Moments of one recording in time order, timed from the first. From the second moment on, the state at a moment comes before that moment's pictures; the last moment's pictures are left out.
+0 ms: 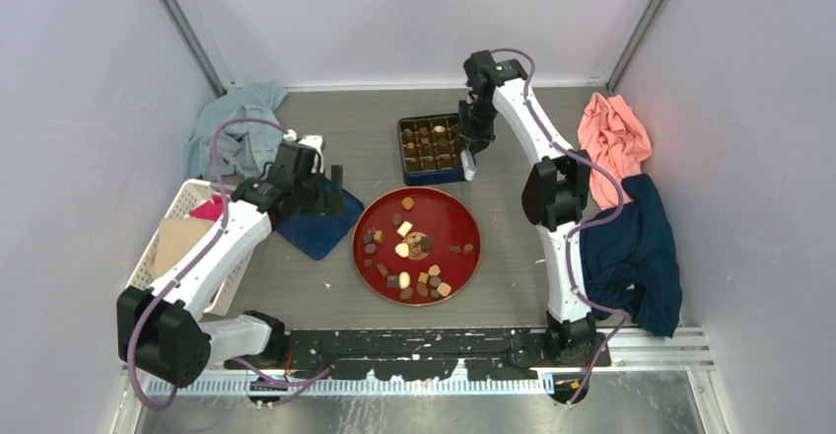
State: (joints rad) left arm -0.37 1.21 0.98 -0.66 -0.12 -0.28; right arm 0.32 2.32 2.34 -1.32 -0.15 0.40
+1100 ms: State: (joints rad) left arm -0.37 1.21 1.17 -0.95 -0.03 -0.37; right arm 0.69 1.52 1.38 -1.16 -0.06 0.53
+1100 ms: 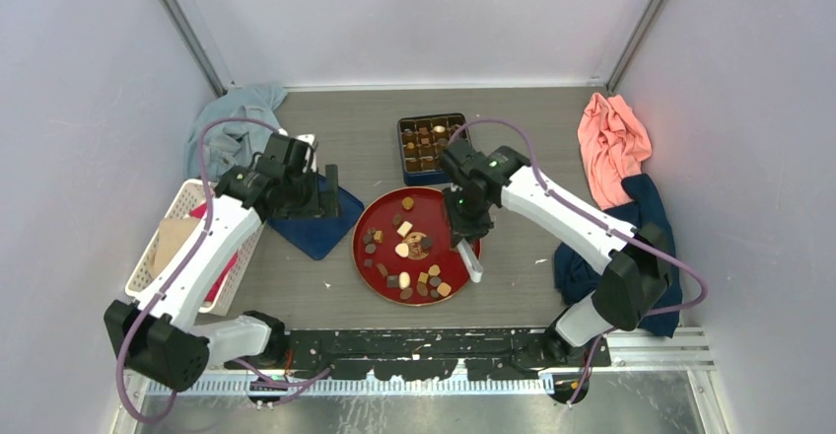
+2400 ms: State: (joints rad) left arm -0.37 1.09 1.06 -0.97 -0.02 -0.36; right arm 0.97 1.45 1.08 -0.99 0.07 0.55
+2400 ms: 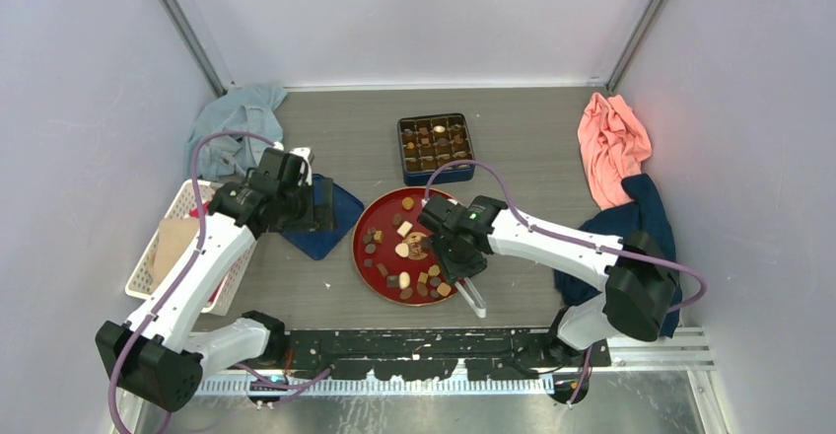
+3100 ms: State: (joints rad) left arm -0.37 1.09 1.06 -0.97 -0.06 -0.34; right arm 0.97 1.54 1.07 -0.91 0.04 0.53
